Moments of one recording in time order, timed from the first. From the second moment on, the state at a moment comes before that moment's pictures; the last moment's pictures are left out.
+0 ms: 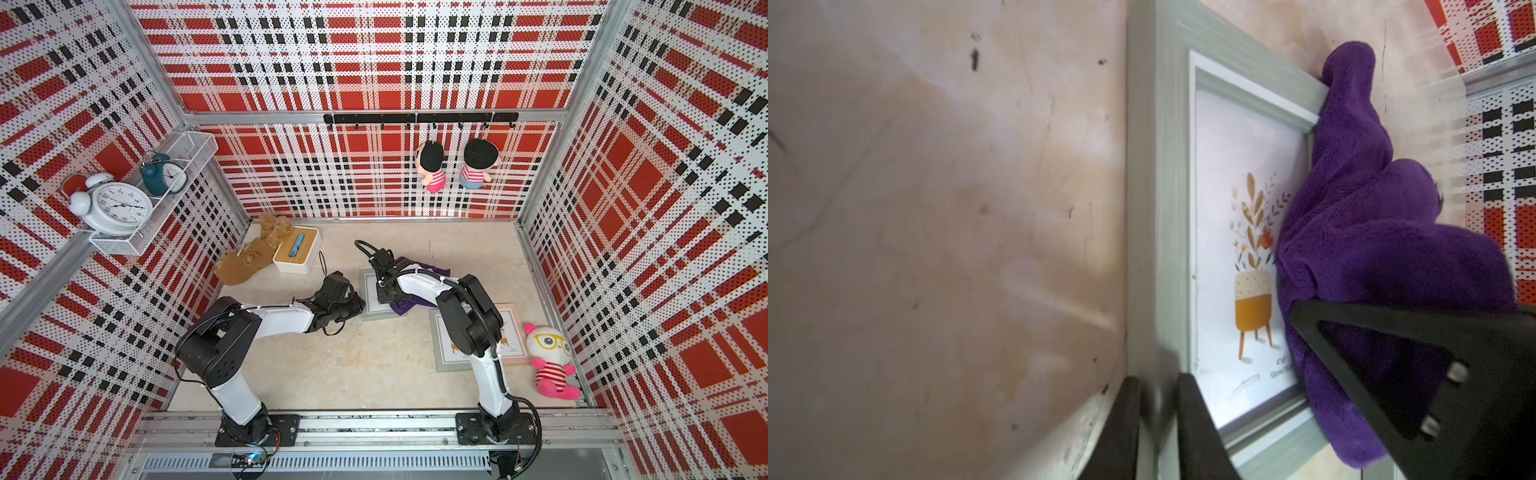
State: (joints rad) left arm -0.58 1.76 0.80 0.13 0.07 -0.90; right arm 0.67 2.08 1.49 -0.61 0.13 0.49
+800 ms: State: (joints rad) left arm -0.64 1.76 0.73 0.28 -0.02 -1.02; right arm 0.62 2.16 1.64 -0.54 0.22 0.46
